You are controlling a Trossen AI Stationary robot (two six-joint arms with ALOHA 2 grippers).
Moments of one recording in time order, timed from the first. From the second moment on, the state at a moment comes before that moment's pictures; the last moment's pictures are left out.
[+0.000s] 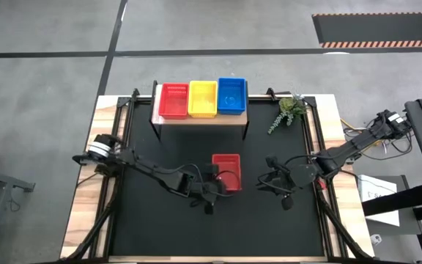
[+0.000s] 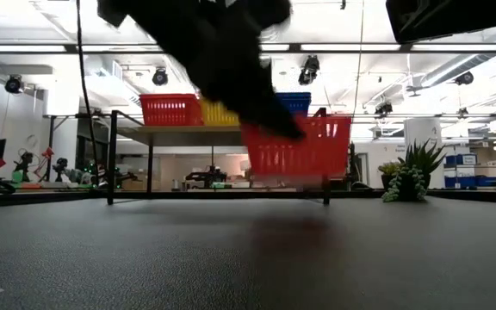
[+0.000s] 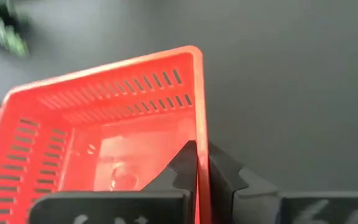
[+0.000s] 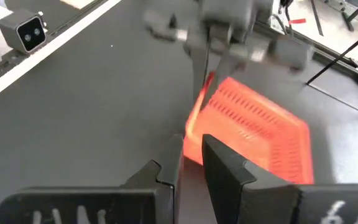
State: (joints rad) left arm -0.32 1.88 1.21 -0.05 -0.38 -0.06; right arm 0.48 1.02 0.65 -0.19 0.24 -0.18
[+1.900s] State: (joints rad) left arm 0.50 1.13 1.18 -0.69 0.04 0.66; right arm 0.48 1.02 0.53 0.11 0.24 -0.29
